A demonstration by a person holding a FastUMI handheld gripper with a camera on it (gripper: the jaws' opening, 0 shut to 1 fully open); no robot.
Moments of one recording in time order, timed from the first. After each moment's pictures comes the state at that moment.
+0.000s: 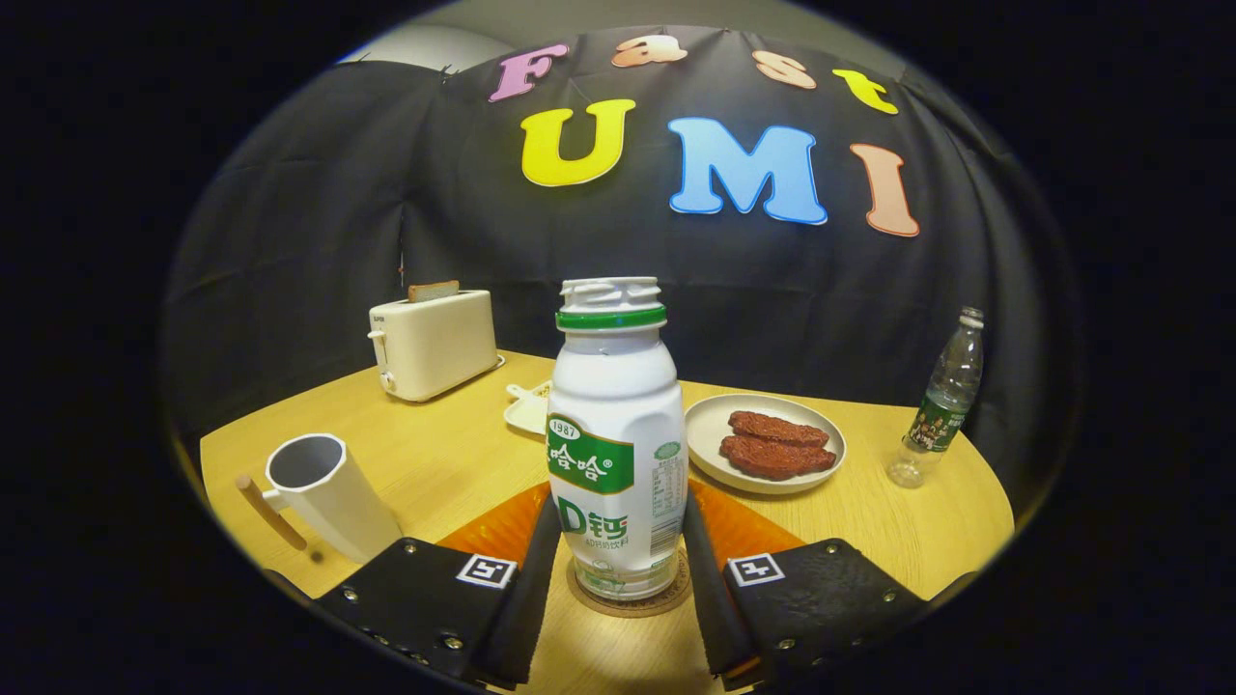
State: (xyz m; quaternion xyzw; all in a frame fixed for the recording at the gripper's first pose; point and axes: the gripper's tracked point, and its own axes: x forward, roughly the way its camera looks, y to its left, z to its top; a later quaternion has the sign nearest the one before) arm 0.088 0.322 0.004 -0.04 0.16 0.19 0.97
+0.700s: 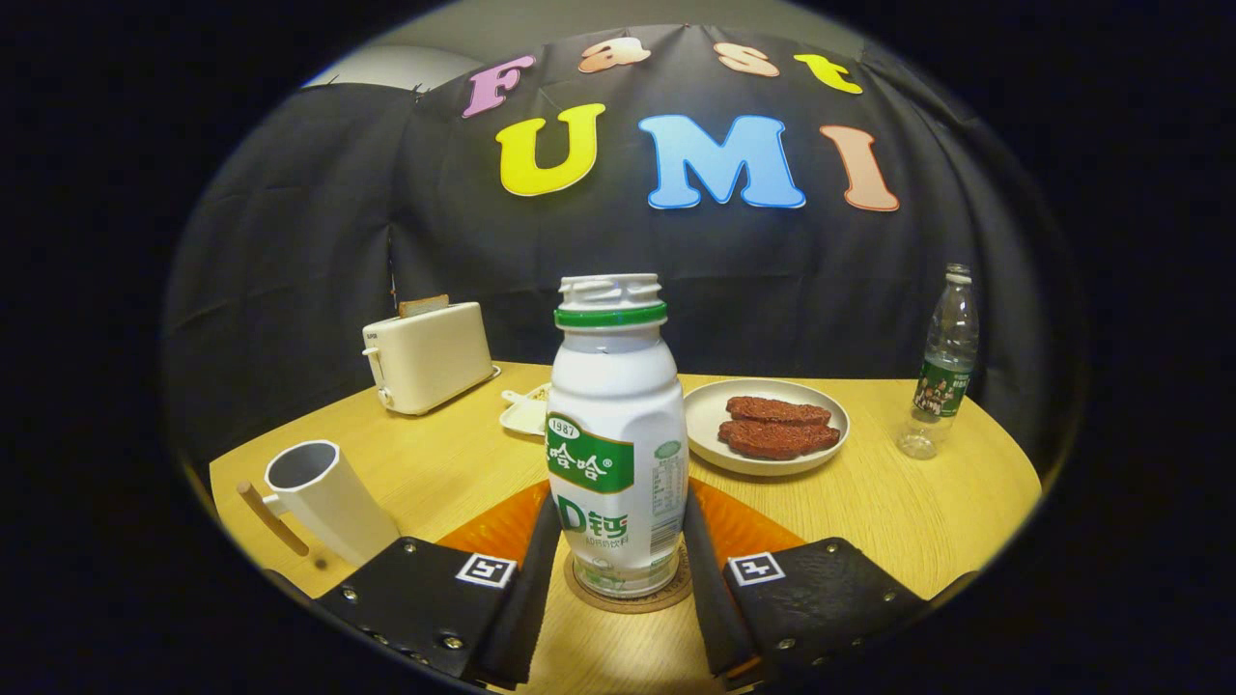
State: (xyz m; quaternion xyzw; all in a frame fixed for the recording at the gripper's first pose) arm 0.084 0.316 -0.009 0.01 0.14 0.19 0.97
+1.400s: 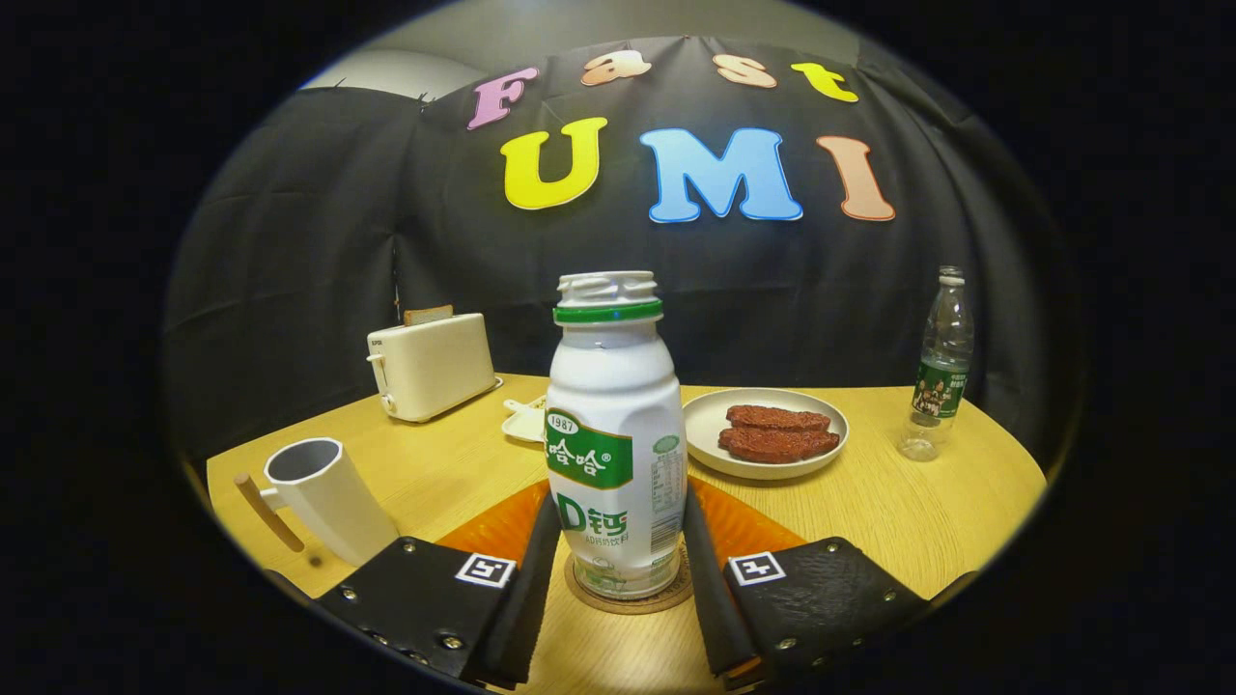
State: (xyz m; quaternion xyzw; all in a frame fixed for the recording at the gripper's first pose) arm 0.080 0.319 -0.011 0.01 0.12 0.19 0.97
